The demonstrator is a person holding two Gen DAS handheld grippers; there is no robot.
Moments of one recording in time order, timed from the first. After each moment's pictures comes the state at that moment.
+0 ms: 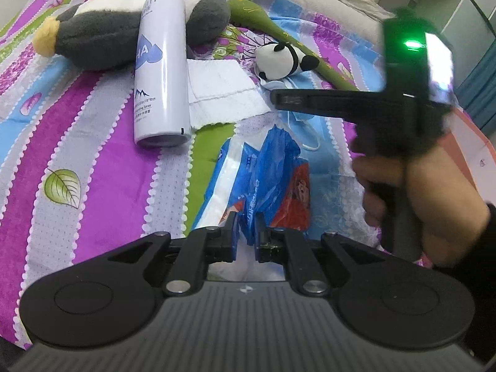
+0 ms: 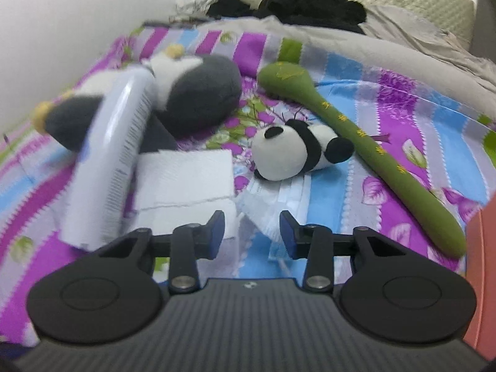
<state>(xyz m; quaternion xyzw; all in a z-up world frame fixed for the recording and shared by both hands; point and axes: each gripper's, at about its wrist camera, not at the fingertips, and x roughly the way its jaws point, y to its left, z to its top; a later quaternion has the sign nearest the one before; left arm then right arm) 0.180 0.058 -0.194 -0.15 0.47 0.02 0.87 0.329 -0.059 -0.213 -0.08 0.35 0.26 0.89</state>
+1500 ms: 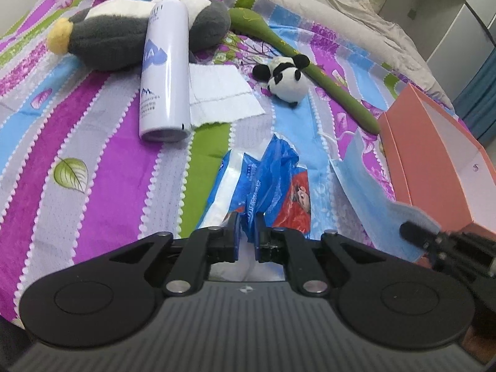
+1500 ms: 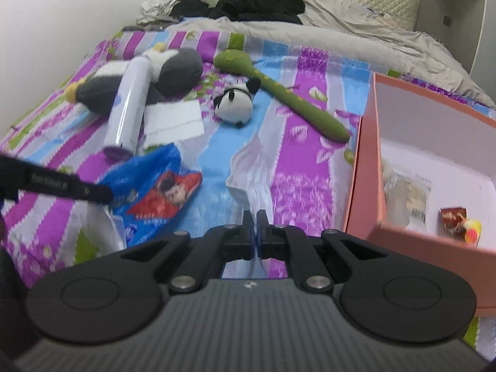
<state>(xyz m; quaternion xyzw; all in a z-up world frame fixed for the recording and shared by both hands) 0.160 0.052 -0.181 -0.15 0.45 0.03 0.88 0.163 -0.179 -0.170 -0.06 0.37 0.19 0.91</state>
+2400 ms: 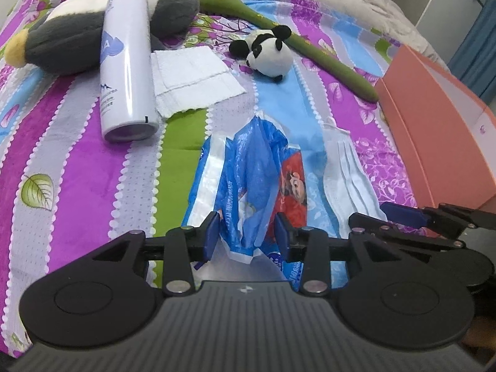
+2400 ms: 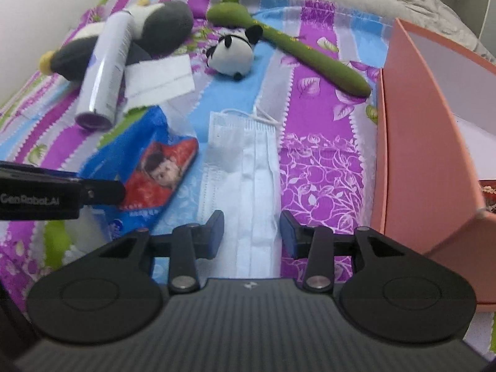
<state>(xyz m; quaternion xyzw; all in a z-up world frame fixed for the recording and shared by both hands) 0.184 0.030 -0.211 -0.10 0.47 0.00 0.87 0.200 -0.158 -0.221 -0.06 0.44 0.18 0.88</state>
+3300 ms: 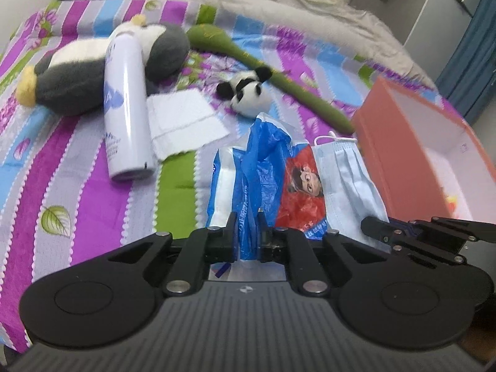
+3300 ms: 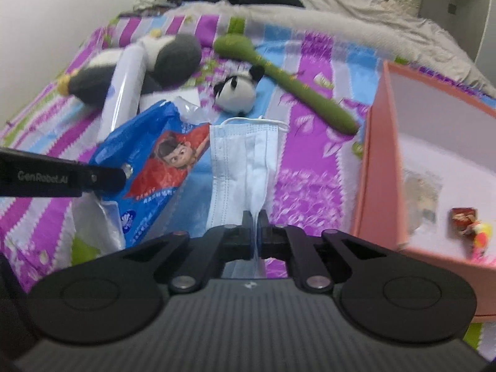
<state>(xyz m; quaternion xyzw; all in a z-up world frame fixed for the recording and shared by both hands) 0.179 0.022 -0.162 -0.10 0.44 0.00 0.89 0.181 -0.168 -0.165 -0.06 0.39 0.18 0.90</state>
